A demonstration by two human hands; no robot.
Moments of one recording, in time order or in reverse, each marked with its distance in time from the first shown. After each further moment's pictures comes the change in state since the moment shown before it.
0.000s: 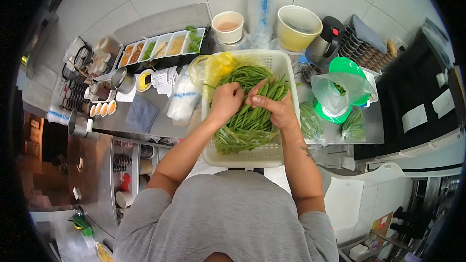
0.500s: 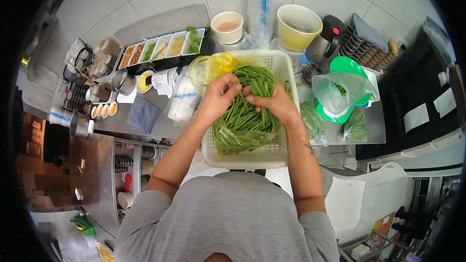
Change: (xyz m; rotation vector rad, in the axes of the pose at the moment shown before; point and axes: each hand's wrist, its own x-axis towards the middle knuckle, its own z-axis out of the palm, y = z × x) left_hand 0.001 0.000 -0.021 -0.415 -0.048 0.099; right_hand 0.014 -0.004 -0.003 -0.307 -0.005 0.338
